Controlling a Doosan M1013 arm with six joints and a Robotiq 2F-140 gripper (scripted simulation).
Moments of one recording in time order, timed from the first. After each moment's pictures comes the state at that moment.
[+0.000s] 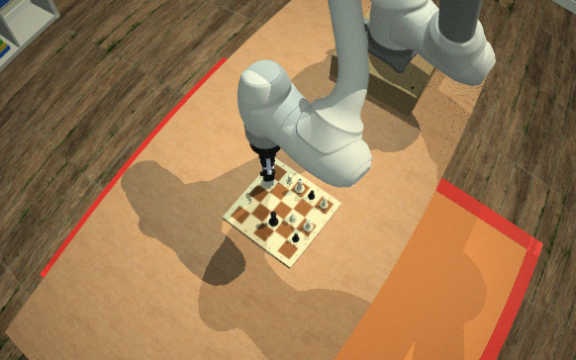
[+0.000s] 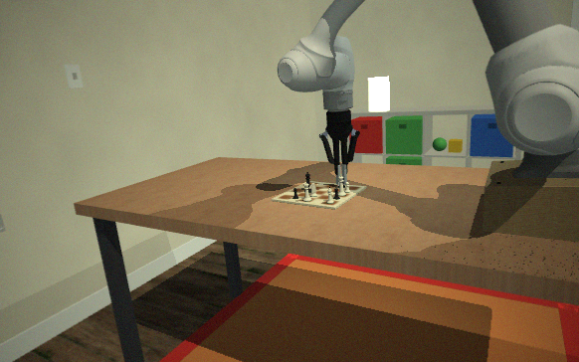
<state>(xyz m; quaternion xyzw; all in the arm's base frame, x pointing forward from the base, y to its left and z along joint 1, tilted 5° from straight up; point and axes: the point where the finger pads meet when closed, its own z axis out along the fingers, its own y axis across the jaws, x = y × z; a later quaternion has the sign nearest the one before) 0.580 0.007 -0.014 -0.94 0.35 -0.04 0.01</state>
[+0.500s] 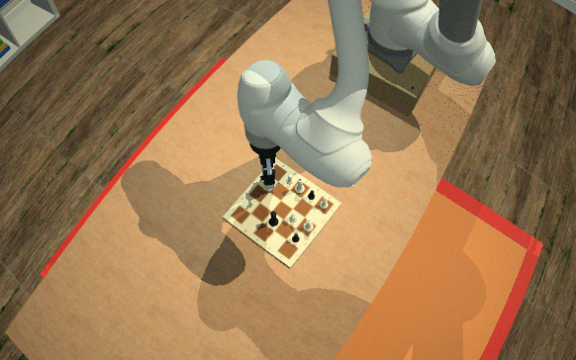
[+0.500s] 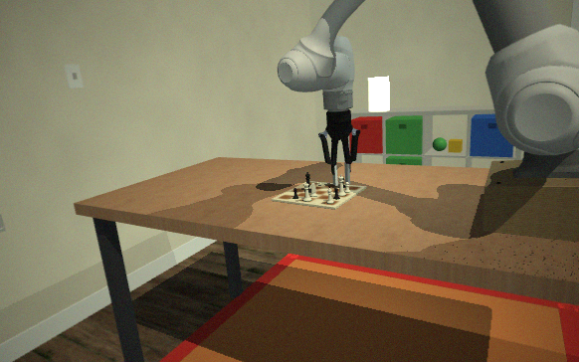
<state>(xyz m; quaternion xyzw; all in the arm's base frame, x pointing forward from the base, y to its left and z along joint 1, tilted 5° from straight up) 0.580 0.007 -0.014 -0.94 0.35 -0.04 0.01</state>
